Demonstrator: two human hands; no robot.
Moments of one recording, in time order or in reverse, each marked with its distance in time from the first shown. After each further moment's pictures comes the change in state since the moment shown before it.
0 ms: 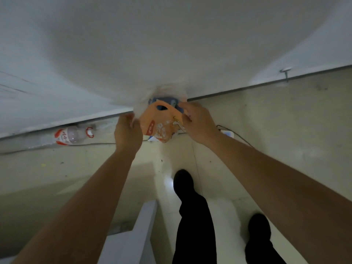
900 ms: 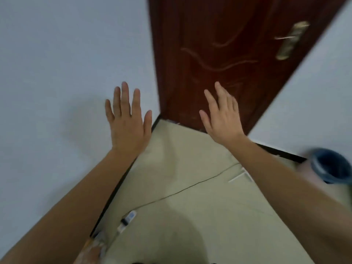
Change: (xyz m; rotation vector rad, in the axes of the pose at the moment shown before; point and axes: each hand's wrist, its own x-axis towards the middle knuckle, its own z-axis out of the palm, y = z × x) left_hand -0.702 0.444 0.035 0.383 0.166 1.961; right_hand -0.722 0.072 -0.498 -0.633 1.242 0.535
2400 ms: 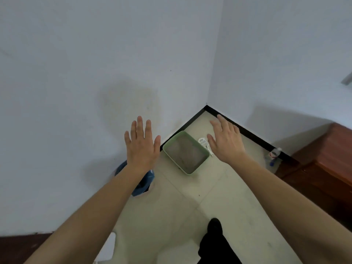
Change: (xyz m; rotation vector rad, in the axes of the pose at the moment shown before) left_hand -0.003 1.306 0.245 -0.382 -0.580 0.955; right_hand -0.586 1.031 -0.301 -0.306 -0.244 1.324
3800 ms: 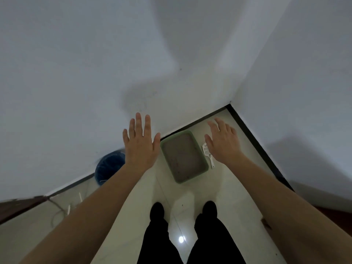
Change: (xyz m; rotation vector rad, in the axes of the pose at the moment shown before) left_hand 0.260 0.070 0.117 -0.014 -0.150 -0.338; right_hand 0.339 0.100 0.098 0.006 -0.302 -0.280
